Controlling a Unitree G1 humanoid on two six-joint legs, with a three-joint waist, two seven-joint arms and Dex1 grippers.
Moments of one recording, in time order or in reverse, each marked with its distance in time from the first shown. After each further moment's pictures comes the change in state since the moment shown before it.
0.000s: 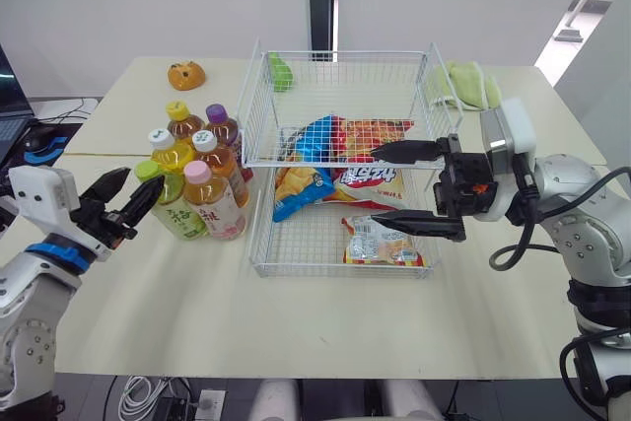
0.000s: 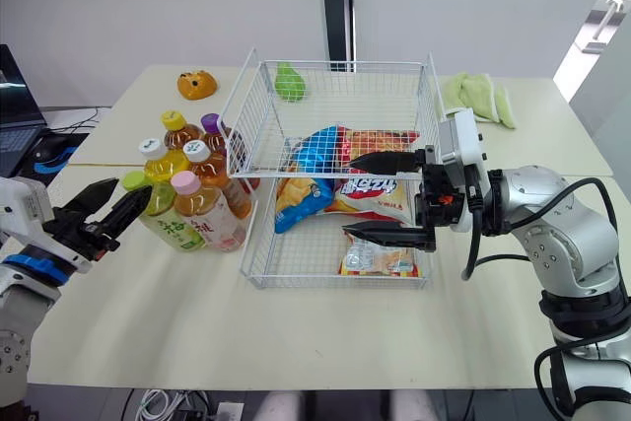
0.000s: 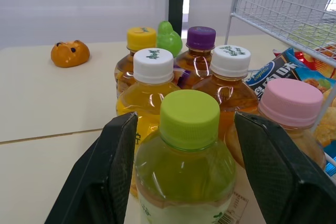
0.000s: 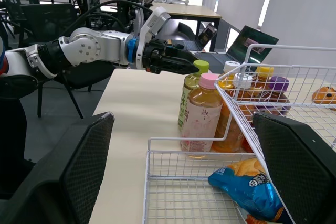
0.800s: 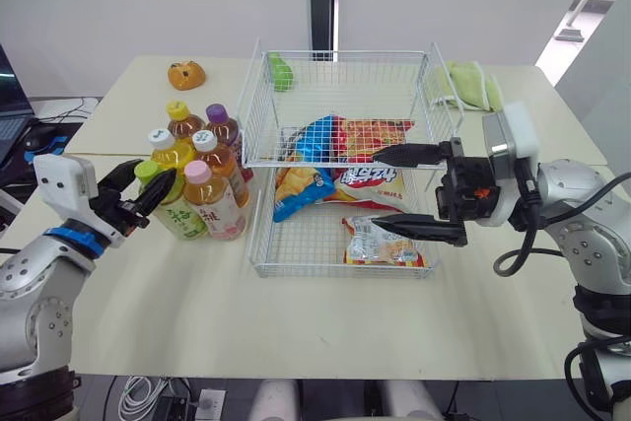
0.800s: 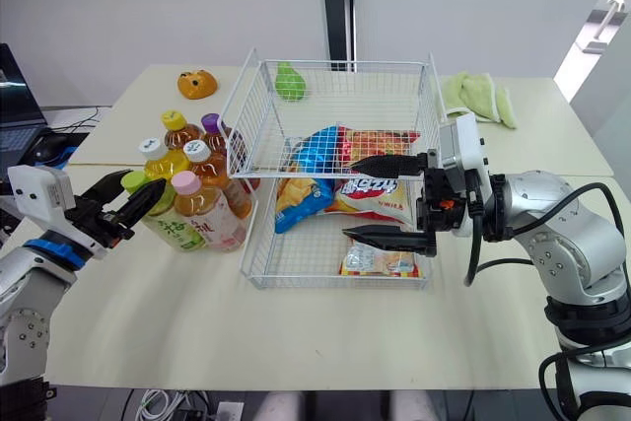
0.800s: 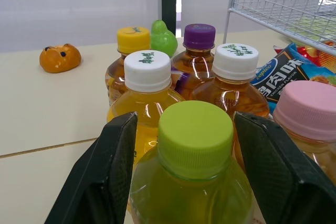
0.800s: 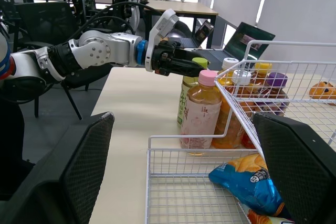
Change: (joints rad) left arm -0.103 0.000 -0.069 0.100 0.077 -0.041 -0.044; right arm 0.026 -0.019 -0.010 -0.045 0.026 0.023 -0.043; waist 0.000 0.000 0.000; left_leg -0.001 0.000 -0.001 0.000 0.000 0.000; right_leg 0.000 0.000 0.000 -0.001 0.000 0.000
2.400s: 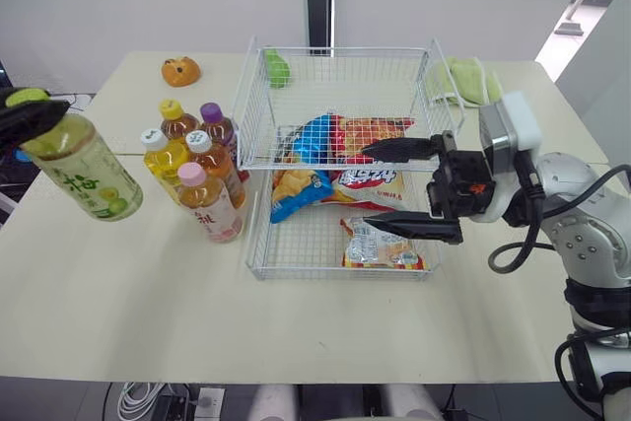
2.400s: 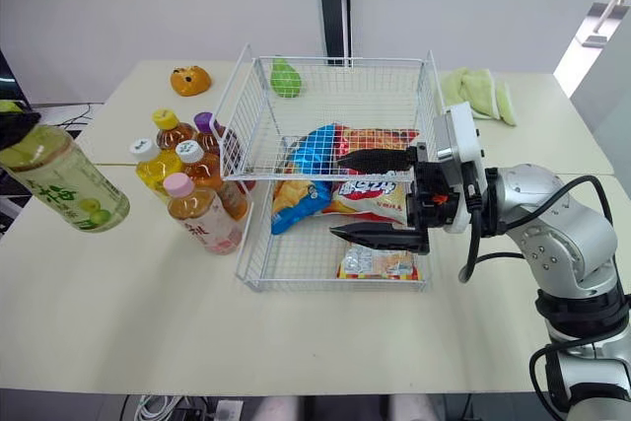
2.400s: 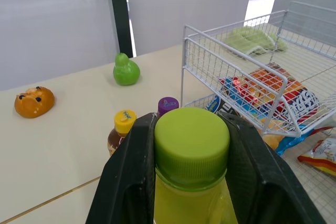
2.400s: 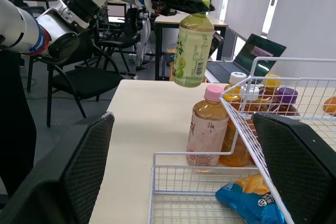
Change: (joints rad) left arm -0.149 0.598 0.341 0.176 -0.301 0.488 -0.378; right arm -0.051 0.041 0.014 0.002 0.042 0.020 0.000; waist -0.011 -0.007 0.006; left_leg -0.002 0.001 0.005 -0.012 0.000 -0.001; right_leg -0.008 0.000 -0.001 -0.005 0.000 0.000
